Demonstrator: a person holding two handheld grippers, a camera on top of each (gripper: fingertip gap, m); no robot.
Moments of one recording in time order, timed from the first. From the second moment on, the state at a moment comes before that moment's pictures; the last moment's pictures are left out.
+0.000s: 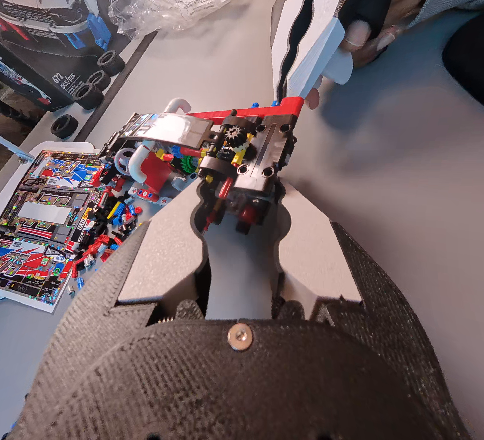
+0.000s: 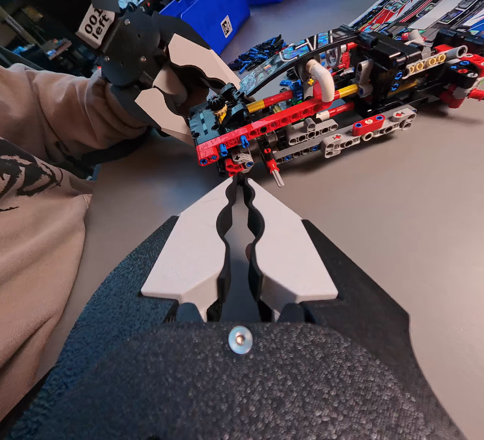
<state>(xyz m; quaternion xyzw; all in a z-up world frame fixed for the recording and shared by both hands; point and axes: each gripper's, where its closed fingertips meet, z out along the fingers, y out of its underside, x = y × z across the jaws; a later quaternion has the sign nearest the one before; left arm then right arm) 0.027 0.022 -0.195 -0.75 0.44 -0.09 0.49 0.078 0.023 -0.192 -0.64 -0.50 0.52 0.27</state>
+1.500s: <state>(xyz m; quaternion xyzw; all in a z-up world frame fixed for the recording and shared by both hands) 0.012 0.010 -0.189 -0.72 0.47 0.02 0.51 0.080 0.023 -0.172 -0.61 -0.47 0.55 0.32</state>
